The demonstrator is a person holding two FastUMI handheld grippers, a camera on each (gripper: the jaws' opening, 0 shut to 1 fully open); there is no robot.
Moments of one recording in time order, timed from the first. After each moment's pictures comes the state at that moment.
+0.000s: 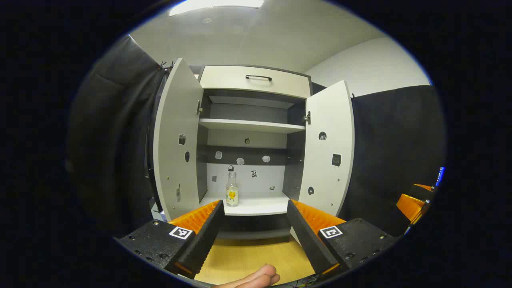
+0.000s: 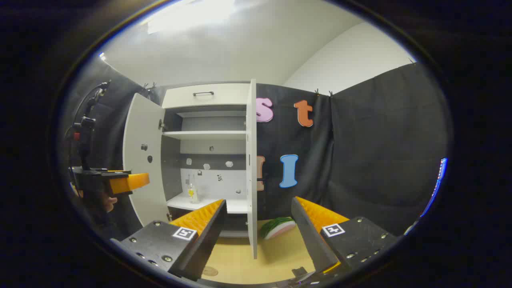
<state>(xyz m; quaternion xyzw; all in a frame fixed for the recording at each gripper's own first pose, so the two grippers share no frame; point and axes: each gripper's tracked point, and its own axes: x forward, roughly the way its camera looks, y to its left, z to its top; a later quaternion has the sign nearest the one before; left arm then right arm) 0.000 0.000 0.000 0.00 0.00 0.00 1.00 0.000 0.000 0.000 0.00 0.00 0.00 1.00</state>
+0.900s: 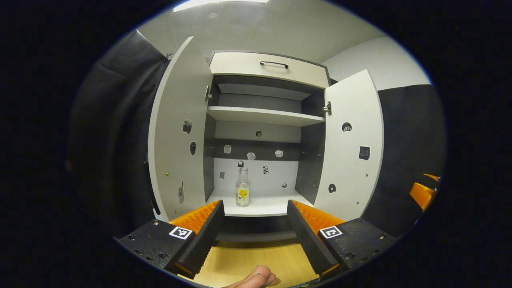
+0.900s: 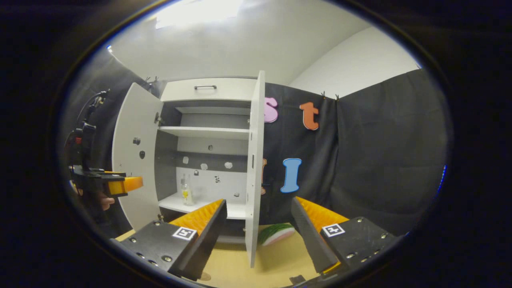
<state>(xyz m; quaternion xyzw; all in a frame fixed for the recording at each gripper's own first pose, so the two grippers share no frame) 0.059 0.056 -0.037 0.00 0.02 0.03 1.00 0.064 0.017 -0.008 -0.02 -0.01 0.01 1.00</state>
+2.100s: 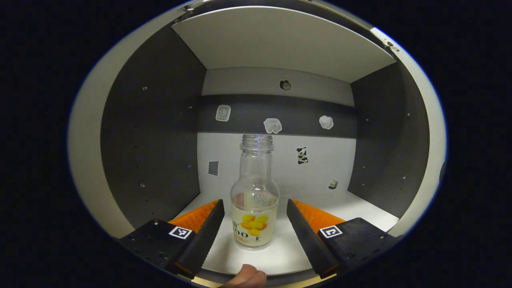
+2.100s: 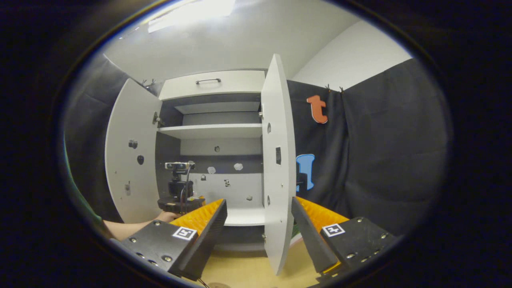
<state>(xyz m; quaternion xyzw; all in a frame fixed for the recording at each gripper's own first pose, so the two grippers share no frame) 0.410 0.133 -0.165 0.01 0.03 0.08 1.00 0.116 0.062 -0.027 0.01 -0.02 0.01 1.00</state>
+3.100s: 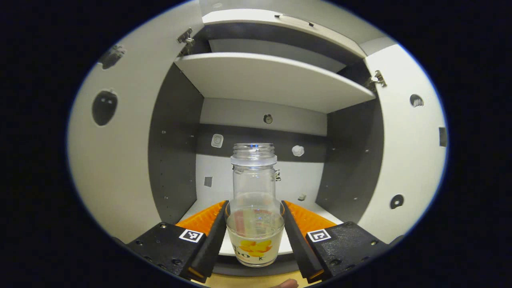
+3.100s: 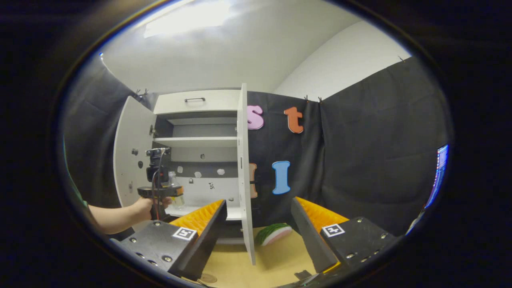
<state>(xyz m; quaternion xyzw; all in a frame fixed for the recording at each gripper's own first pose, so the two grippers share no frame) 0.272 0.081 -0.082 -0.03 0.00 0.02 1.00 -0.008 -0.017 -0.009 0.02 -0.04 -0.03 1.00</state>
